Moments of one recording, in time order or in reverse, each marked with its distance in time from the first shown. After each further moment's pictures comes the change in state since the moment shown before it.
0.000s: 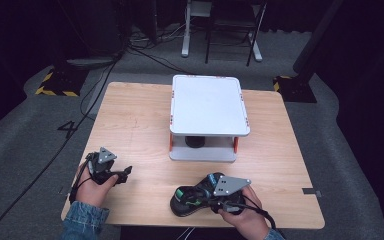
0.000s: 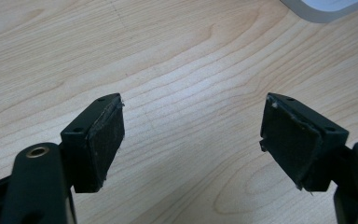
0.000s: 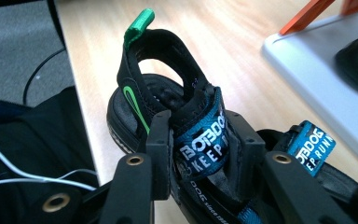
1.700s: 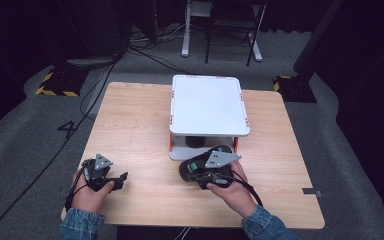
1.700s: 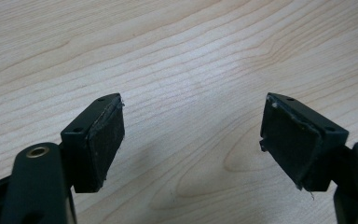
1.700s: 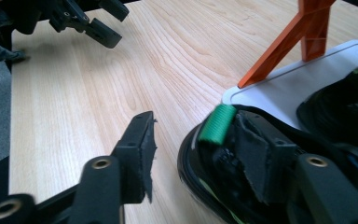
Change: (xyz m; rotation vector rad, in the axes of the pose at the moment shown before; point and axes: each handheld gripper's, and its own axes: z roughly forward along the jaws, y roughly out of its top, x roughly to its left) left arm 0.002 -0.020 -0.003 0.036 0.023 -0.013; right arm -0.047 0.027 0.043 -0.110 -0.014 0.063
